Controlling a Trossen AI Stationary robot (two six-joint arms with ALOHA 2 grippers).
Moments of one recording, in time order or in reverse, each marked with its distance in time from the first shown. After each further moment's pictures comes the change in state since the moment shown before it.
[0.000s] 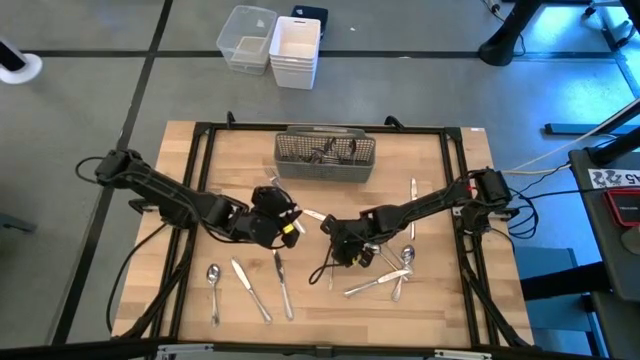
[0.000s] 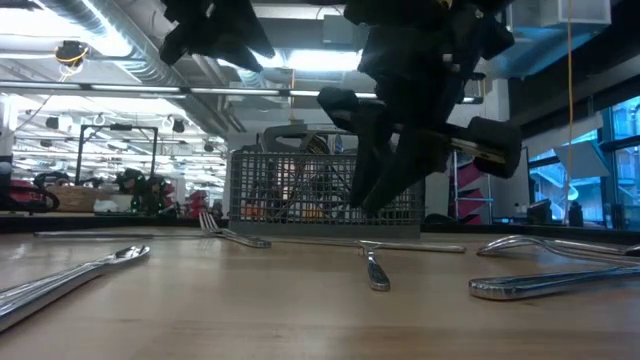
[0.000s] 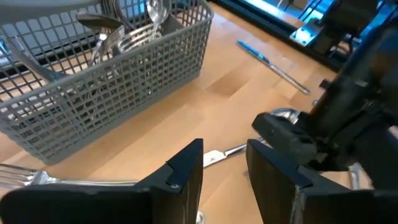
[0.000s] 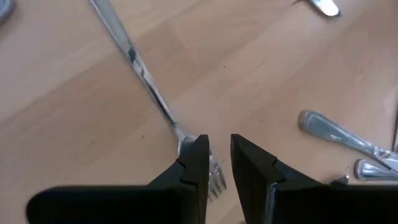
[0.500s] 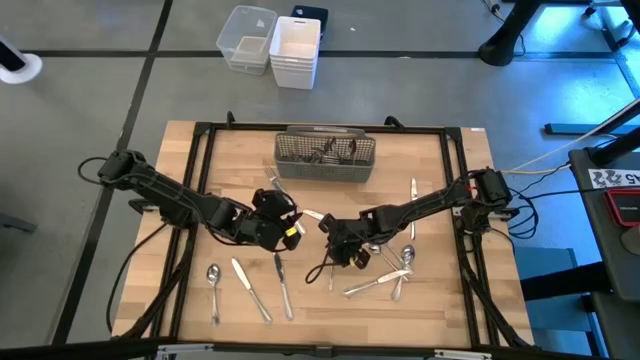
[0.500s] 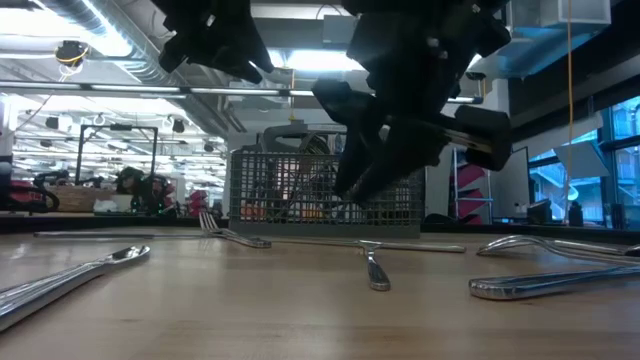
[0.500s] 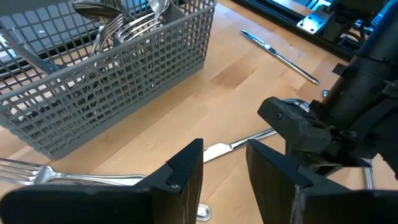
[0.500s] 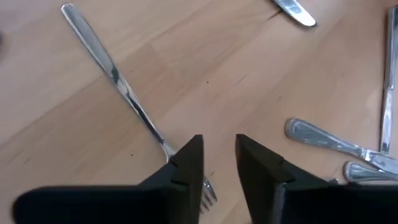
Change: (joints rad) left arm -0.002 0.031 0.000 -0.016 0.001 -0.005; right arm 0.000 0.000 0.004 0.037 0.002 0.053
